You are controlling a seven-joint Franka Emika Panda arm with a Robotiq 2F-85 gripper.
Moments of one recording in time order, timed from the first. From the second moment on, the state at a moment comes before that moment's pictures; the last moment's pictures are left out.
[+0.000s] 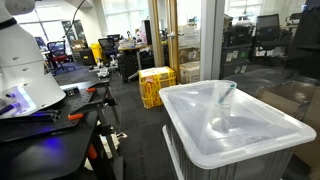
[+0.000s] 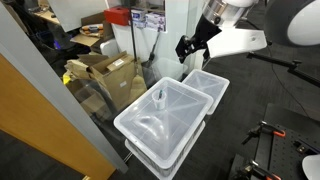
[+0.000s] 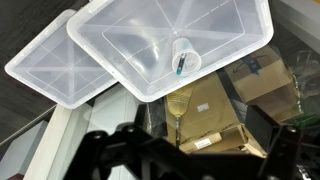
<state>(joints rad) -0.13 -0.29 0.22 -2.43 -0.26 2.50 0.90</state>
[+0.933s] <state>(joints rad) -0.12 -0.23 0.20 -2.43 -0.28 2.55 0.95</state>
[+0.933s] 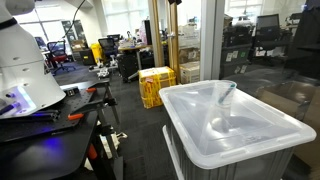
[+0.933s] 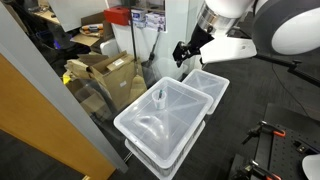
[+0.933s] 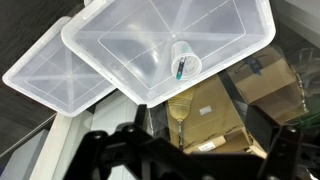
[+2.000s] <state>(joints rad) -0.14 0.16 0.17 -2.26 -0.57 2.78 1.32</state>
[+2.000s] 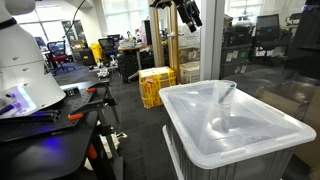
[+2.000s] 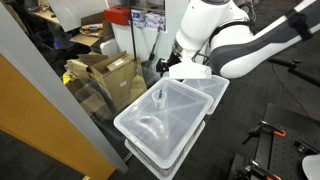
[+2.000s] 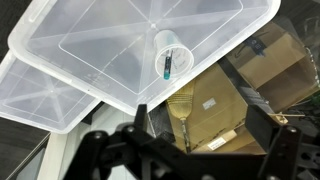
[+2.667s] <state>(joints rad) -0.11 0.35 0.13 -2.10 -0.62 2.78 1.41</state>
